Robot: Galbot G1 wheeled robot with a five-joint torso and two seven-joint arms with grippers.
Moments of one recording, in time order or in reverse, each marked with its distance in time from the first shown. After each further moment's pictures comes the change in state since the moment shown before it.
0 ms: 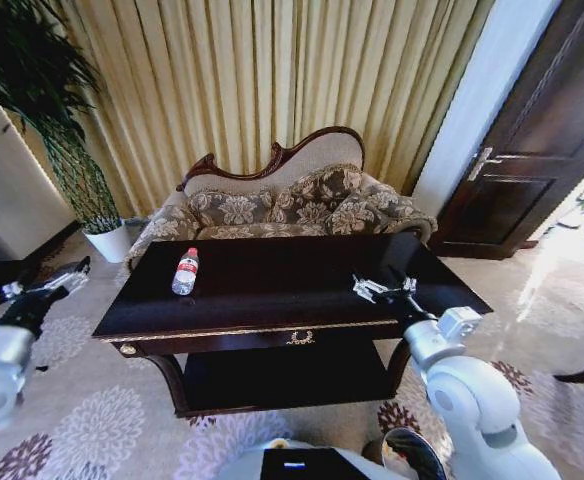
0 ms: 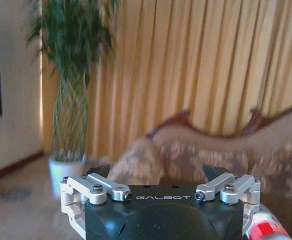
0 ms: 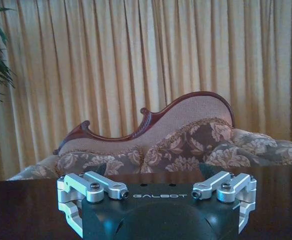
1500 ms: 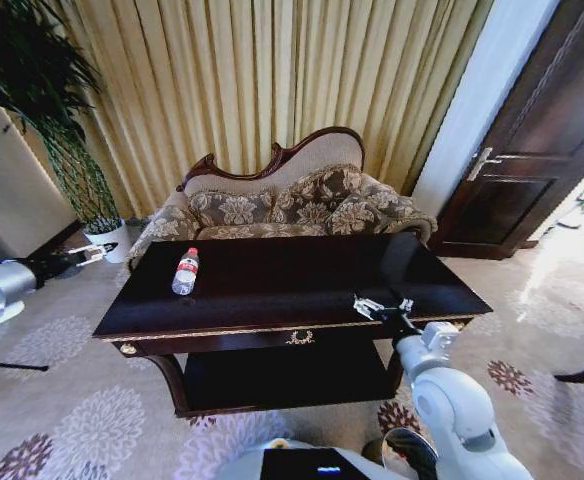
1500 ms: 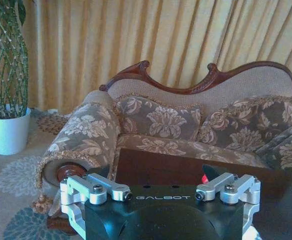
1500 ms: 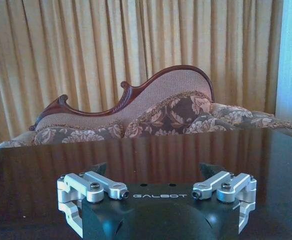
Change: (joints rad) left arm -0.273 0.303 0.159 0.293 -0.288 0.231 0.128; right arm -0.053 0.076 -0.033 -0.091 -0.120 0.029 0.000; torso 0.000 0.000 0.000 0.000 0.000
